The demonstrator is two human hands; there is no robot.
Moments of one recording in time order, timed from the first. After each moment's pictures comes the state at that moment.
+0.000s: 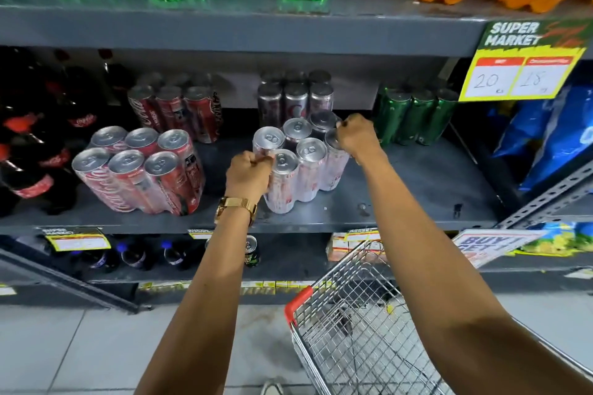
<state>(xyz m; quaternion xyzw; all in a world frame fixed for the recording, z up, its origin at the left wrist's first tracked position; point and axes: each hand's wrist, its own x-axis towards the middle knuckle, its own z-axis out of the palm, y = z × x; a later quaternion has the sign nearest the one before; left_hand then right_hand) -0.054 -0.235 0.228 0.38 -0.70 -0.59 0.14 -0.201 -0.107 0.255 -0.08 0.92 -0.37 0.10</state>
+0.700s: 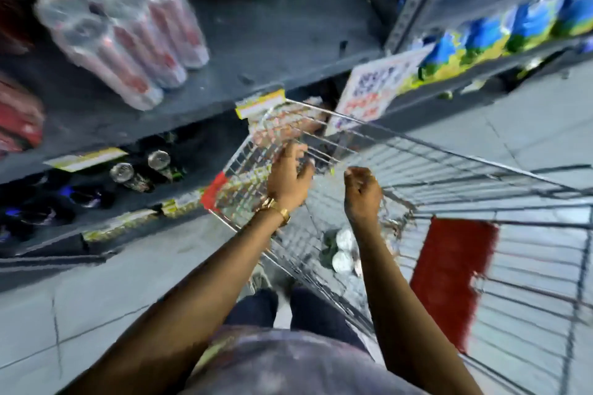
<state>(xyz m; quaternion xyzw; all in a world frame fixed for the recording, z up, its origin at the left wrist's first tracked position) 0.015 0.024 0.089 0.12 -0.86 -0.49 -0.08 0.030 0.162 0.050 0.25 0.84 -0.49 0.02</state>
